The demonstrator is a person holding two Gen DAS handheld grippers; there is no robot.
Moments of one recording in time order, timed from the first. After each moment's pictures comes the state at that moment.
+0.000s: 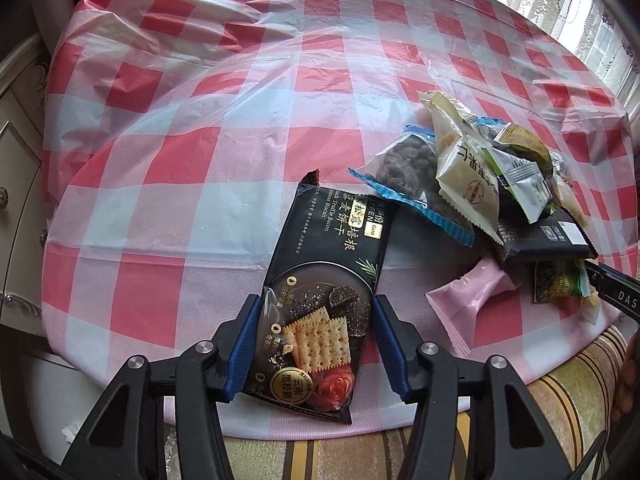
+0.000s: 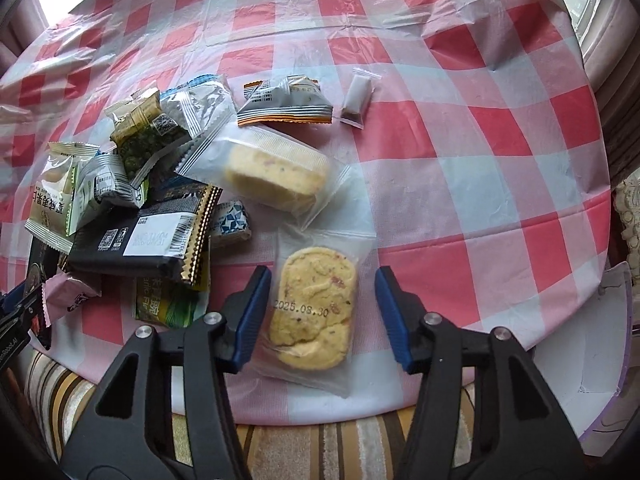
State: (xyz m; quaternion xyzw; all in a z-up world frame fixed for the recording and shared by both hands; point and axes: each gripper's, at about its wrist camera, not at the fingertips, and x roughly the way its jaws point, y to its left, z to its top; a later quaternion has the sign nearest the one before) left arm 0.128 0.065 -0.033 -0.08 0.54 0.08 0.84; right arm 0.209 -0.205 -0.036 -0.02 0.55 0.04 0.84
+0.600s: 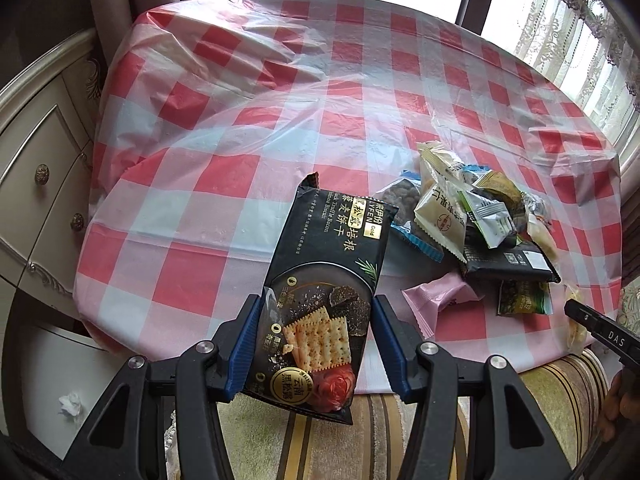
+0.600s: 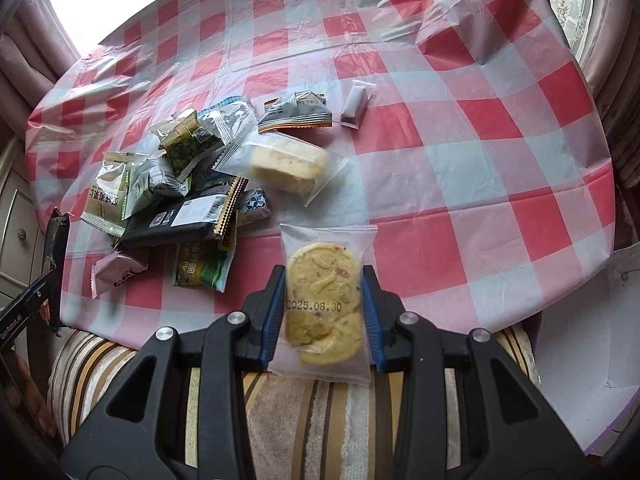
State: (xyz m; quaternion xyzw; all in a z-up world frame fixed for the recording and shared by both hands) left arm 0.087 0.063 0.013 -0.11 0.48 0.12 0.86; right arm 0.162 -0.248 -0.005 0.05 0.52 0.10 0.85
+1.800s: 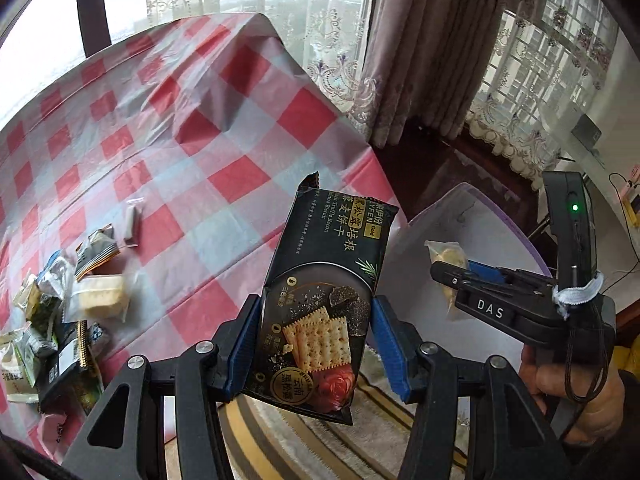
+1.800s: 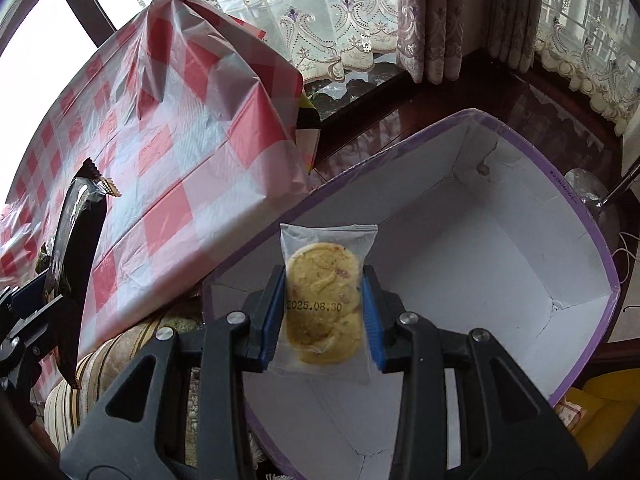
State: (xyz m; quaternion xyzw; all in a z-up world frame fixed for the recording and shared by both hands) left arm 0.140 -0.326 0.034 0.10 0.48 -0.27 0.83; right arm 0.101 -0.521 -0.031 0.20 0.50 -0.12 0.84
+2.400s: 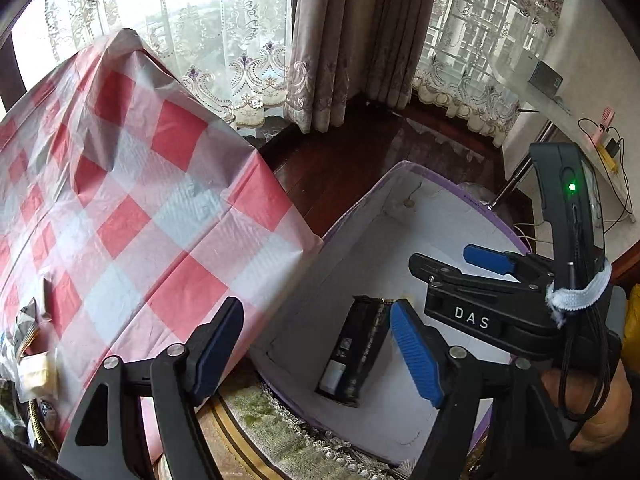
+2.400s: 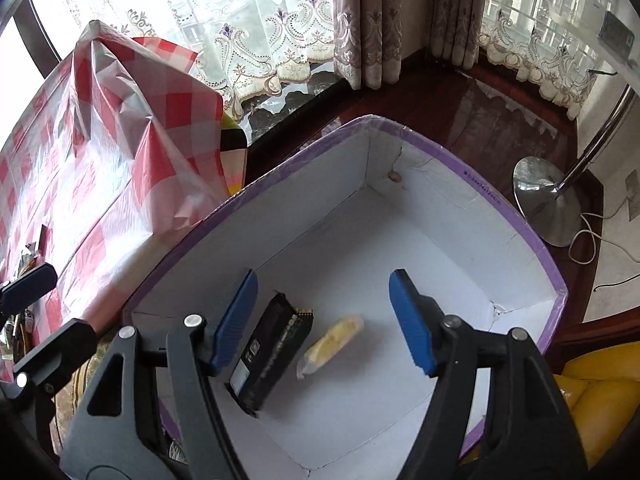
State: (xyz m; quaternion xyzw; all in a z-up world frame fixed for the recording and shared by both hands) left arm 0.143 -0.409 0.015 0.15 0.47 -0.34 0.80; right arm 0.088 -0.564 -0.023 0.17 0.48 -0.22 0.83
